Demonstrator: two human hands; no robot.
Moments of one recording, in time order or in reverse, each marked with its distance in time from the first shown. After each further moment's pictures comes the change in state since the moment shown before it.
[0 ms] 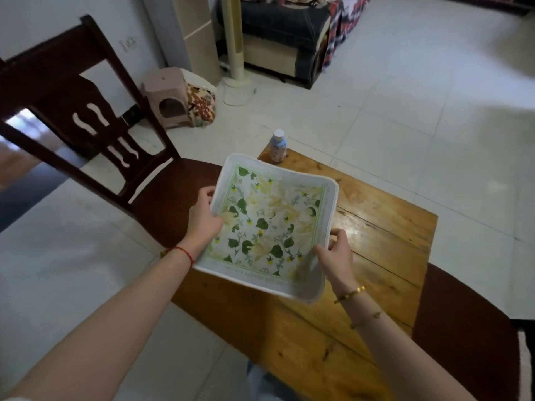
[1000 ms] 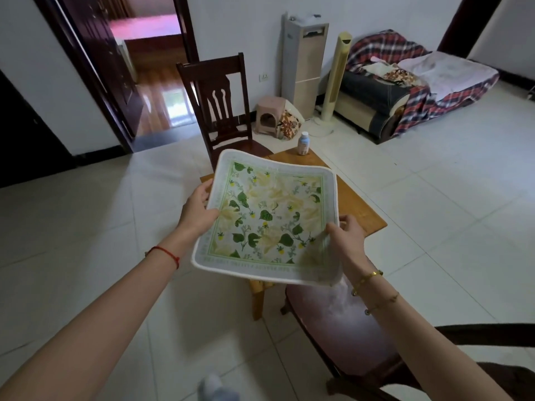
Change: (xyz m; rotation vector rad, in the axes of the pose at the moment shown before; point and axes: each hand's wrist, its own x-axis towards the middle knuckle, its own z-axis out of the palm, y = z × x) left_hand -0.584 0.191 0.153 -0.335 0.481 -0.149; right_hand -0.202 0.097 -0.455 -0.063 -0.420 -0.379
